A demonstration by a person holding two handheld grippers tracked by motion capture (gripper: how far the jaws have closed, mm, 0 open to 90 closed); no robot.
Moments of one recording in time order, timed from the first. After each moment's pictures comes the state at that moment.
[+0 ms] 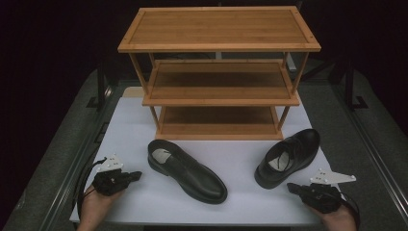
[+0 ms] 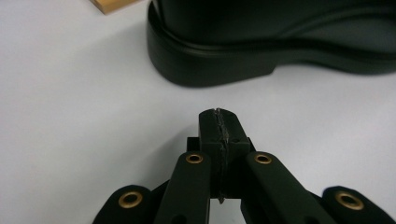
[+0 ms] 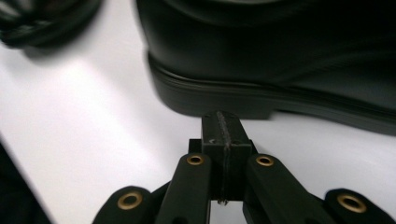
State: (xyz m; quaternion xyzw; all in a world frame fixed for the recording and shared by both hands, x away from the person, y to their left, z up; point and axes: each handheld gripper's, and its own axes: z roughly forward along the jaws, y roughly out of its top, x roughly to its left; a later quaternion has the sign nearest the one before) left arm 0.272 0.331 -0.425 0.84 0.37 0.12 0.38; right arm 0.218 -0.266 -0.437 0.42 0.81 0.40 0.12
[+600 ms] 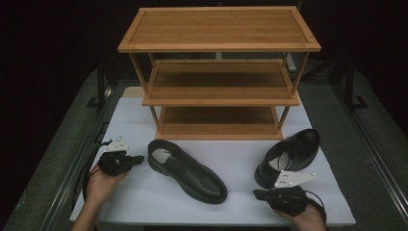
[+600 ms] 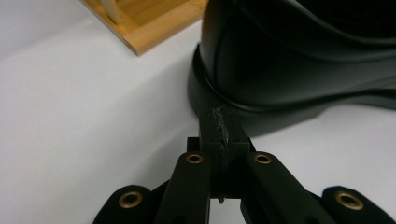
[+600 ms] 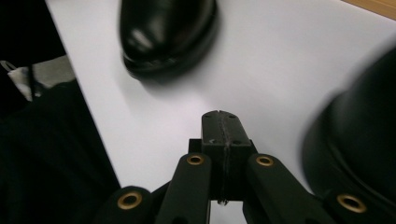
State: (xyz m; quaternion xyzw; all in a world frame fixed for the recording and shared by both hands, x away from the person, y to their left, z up) left arm 0.324 0.323 -0.411 0.86 0.35 0.13 0.36; right arm 0.219 -0.181 -0.426 0.31 0.84 0.43 0.05
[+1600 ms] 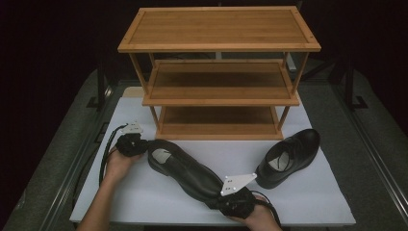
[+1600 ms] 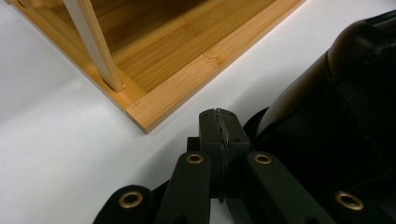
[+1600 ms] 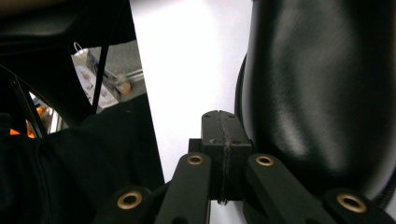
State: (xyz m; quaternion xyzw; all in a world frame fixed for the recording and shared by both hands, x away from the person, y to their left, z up) left arm 0.387 0.302 -0.429 0.85 0.32 0.11 0.41; right arm 0.224 -0.063 -0.434 0.20 0.87 0.44 -0.02
